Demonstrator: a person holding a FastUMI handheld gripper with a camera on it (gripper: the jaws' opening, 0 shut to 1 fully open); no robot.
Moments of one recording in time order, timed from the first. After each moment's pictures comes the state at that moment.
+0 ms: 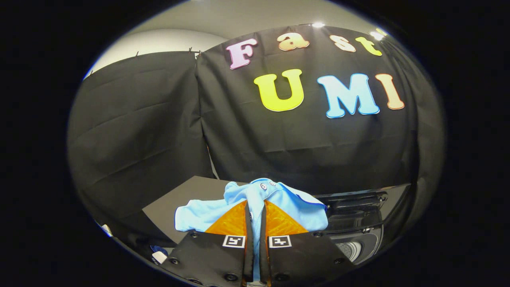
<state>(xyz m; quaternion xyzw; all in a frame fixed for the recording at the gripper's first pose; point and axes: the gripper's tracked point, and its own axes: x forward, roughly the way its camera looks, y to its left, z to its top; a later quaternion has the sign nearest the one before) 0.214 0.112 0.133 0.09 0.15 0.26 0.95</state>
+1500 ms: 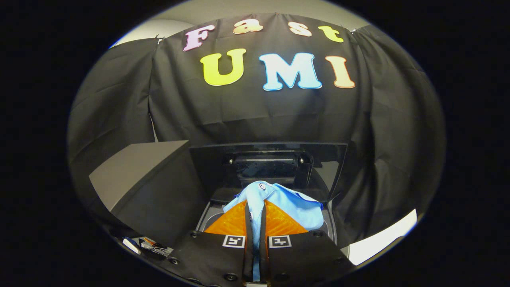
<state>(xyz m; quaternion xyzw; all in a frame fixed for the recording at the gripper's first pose) 0.234 -0.046 -0.023 0.05 0.23 0.12 0.97</state>
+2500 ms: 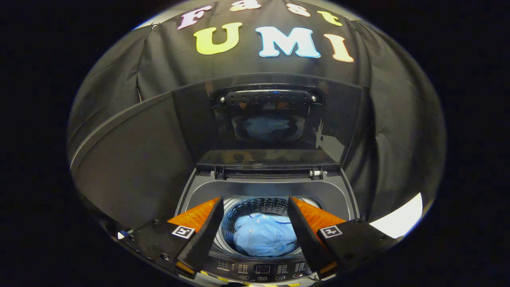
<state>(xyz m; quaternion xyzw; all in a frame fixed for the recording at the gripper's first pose) 0.228 -0.026 -0.120 0.04 0.31 0.09 0.95</state>
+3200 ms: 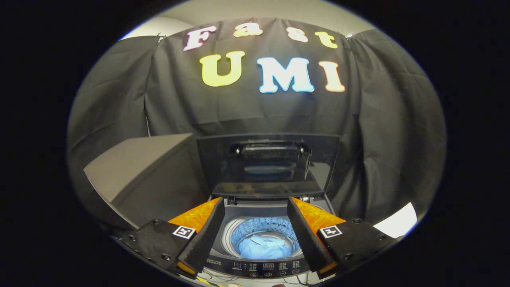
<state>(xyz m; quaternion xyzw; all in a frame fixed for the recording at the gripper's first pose) 0.187 -0.026 -0.004 0.04 0.18 0.07 0.98</state>
